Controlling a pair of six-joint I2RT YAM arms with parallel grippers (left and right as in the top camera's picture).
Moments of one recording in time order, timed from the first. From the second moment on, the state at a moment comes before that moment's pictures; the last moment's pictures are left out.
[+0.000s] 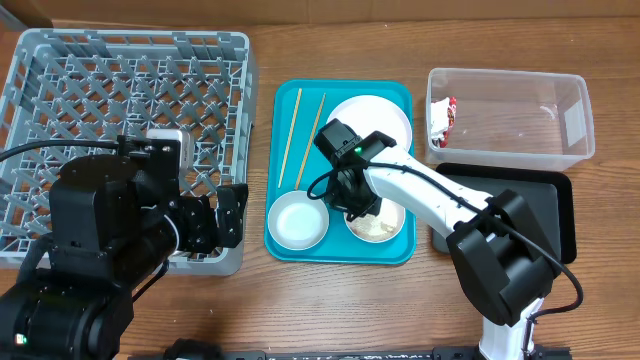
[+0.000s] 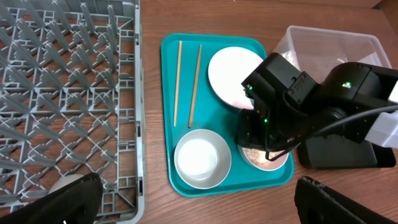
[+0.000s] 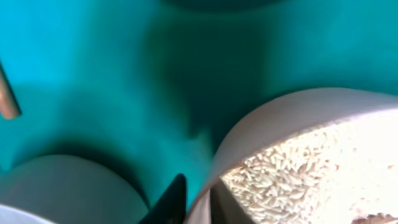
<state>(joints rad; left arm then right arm) -0.18 1.00 1.57 -1.31 0.16 -0.20 0.66 1.99 1.42 -0.92 -0.08 0.91</state>
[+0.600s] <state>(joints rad) -0.18 1.02 1.57 -1.31 0.16 -0.20 0.53 1.76 1.43 -1.12 -0.09 0.72</state>
